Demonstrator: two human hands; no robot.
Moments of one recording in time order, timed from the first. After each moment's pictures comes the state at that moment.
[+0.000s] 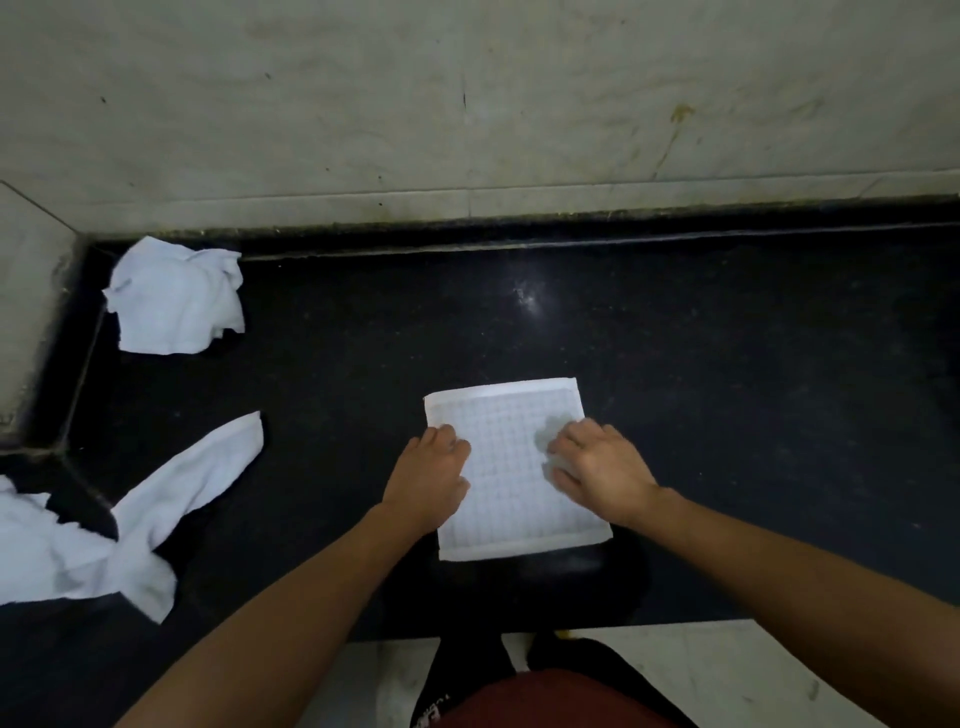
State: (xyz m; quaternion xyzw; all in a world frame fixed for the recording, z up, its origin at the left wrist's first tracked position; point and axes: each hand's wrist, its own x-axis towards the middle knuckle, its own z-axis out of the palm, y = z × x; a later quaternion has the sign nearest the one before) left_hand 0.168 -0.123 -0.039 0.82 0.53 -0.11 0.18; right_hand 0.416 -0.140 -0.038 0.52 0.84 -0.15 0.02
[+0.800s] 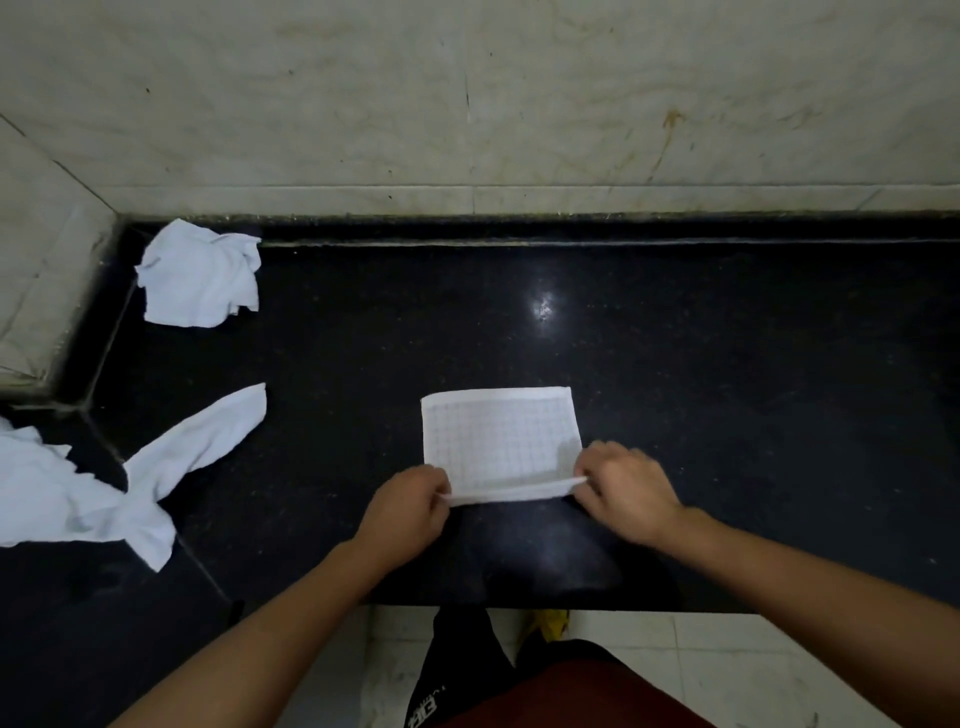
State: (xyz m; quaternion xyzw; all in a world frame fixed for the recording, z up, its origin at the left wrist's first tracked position) left_hand 0.166 -0.196 -0.026 0.74 0.60 0.04 0.30; right_hand 0.455 -0.182 -0.020 0.58 0.79 -0.21 0.04
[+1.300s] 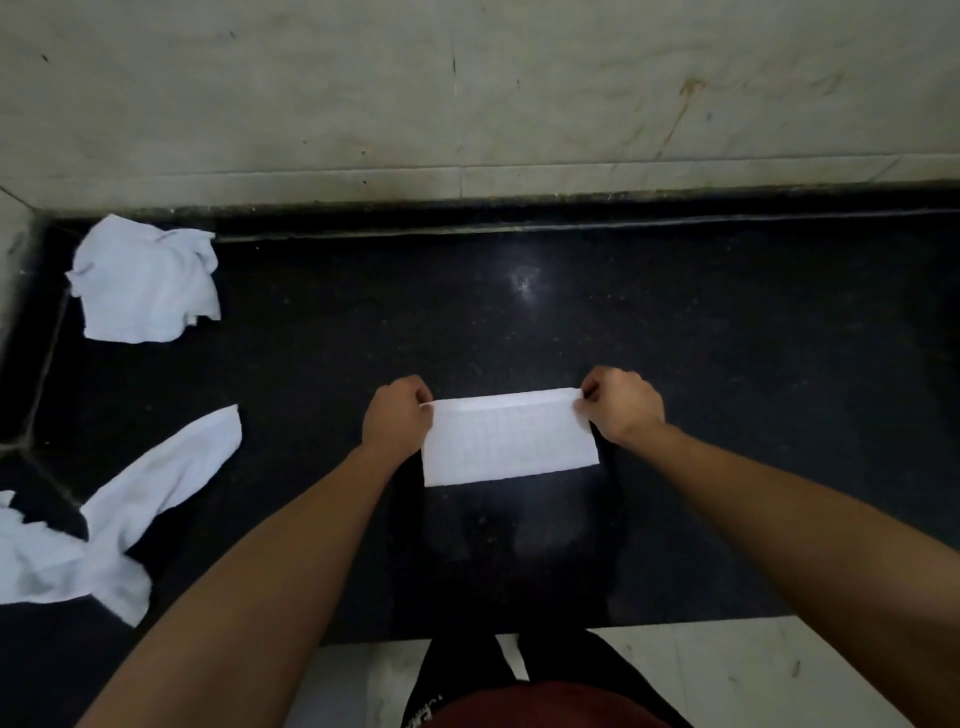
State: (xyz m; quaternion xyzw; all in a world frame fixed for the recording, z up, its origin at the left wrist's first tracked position) left_hand 0.160 -0.055 -0.061 0.62 0.72 0.04 0.32; right_hand 0.442 -0.070 -0.049 0.76 0.58 -0.29 0.03
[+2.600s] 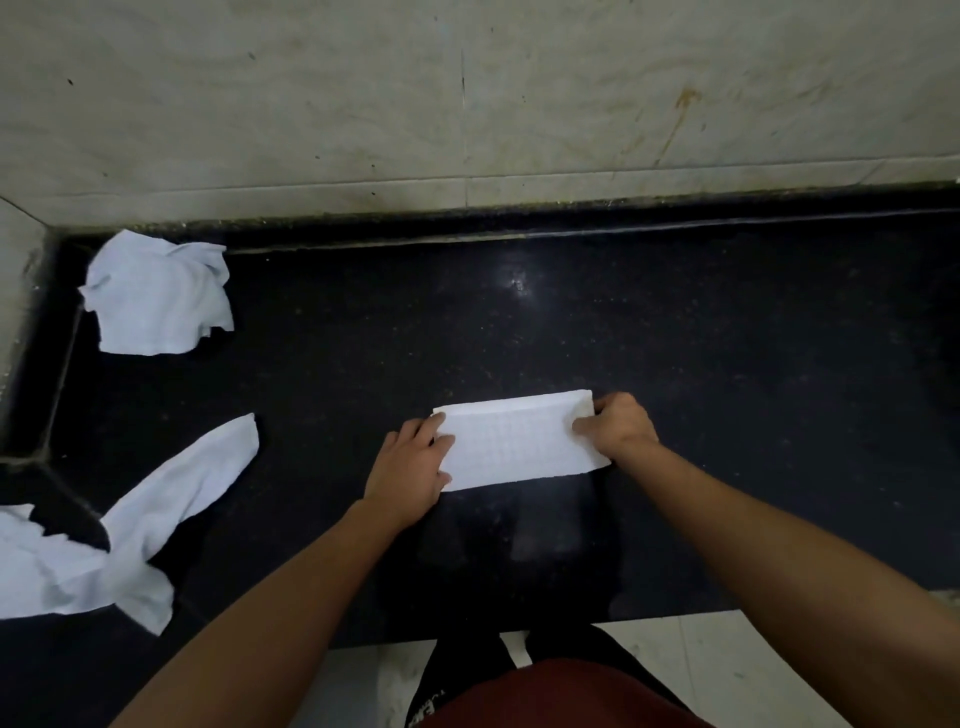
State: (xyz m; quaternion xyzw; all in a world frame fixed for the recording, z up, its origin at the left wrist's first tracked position) left_hand 0.139 -0.113 -0.062 0.82 0.52 -0.11 0.19; right_hand 0.415 -0.092 -0.040 0.83 0.39 -0.41 -0.02
